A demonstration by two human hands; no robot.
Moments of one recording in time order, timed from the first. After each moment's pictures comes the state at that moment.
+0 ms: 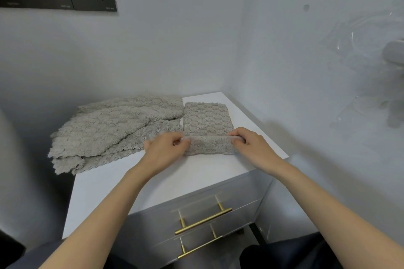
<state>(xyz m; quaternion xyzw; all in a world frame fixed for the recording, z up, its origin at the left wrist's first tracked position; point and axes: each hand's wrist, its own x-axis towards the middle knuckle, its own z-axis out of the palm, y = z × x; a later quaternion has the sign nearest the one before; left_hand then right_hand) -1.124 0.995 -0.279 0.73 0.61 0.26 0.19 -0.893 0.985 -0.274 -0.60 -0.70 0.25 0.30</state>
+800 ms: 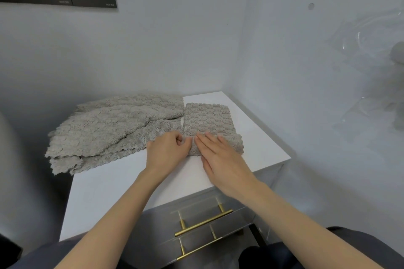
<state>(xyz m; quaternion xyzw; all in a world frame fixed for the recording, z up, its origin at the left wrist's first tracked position) -1.111 1.007 -0.295 0.66 0.66 0.32 0.15 -0.952 0.969 -0.300 -0.49 -0.86 -0.04 0.14</state>
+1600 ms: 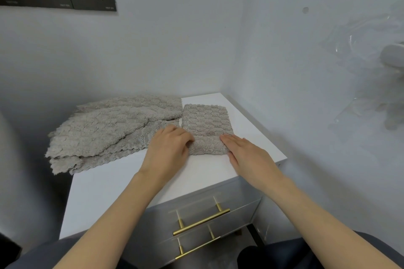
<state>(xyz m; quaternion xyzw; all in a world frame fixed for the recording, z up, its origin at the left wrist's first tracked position) -1.115 0.987 -0.281 0.82 0.50 0.27 -0.08 -0.899 0.967 -0.290 -0.58 -0.81 -0.02 0.11</state>
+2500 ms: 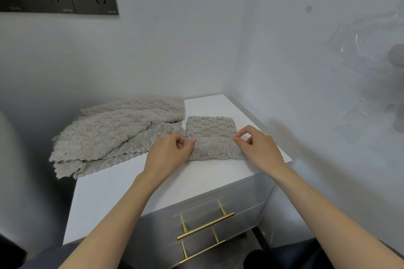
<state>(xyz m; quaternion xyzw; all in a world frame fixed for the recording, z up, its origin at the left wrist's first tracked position) -1.117 0.999 -0.286 0.69 0.63 0.33 0.18 -0.891 0.992 -0.278 -0.68 -0.64 0.17 0.31</state>
